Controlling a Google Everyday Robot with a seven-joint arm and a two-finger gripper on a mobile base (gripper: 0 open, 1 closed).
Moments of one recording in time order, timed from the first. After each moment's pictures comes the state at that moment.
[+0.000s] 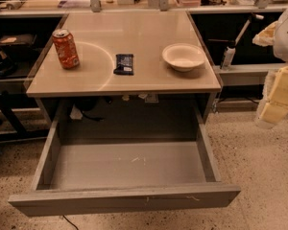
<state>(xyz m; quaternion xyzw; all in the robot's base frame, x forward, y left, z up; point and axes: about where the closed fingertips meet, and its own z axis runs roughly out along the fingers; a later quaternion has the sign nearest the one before) 0.438 -0.217 0.976 -0.60 0.78 -0.03 0.16</state>
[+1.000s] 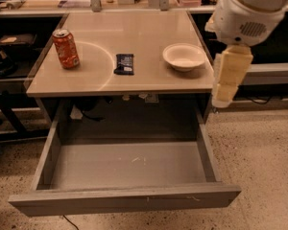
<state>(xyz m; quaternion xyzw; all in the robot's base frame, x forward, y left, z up) 0.482 -0.149 0.980 -0.66 0.73 -0.06 0.13</state>
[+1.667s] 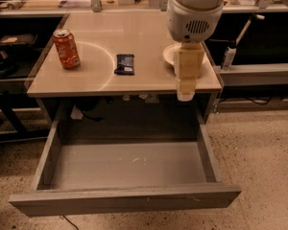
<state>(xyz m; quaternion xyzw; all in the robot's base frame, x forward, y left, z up) 0.515 -0.081 0.967 -0.71 0.69 -0.07 0.11</state>
